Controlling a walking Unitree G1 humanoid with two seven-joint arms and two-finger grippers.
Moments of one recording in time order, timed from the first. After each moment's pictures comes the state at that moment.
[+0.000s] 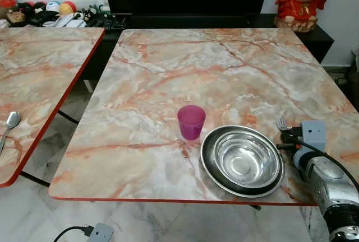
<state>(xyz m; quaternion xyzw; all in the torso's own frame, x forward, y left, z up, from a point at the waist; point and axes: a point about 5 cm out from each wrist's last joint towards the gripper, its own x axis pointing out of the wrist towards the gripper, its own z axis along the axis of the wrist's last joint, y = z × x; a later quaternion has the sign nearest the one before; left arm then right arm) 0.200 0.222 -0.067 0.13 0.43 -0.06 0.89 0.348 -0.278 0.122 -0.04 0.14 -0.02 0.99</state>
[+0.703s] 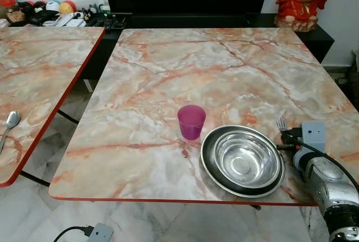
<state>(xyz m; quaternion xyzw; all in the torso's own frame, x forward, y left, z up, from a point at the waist) 0.200 0.222 -0.067 0.13 0.43 -0.06 0.89 0.347 -0.277 0.122 -0.04 0.15 -0.02 0.99</state>
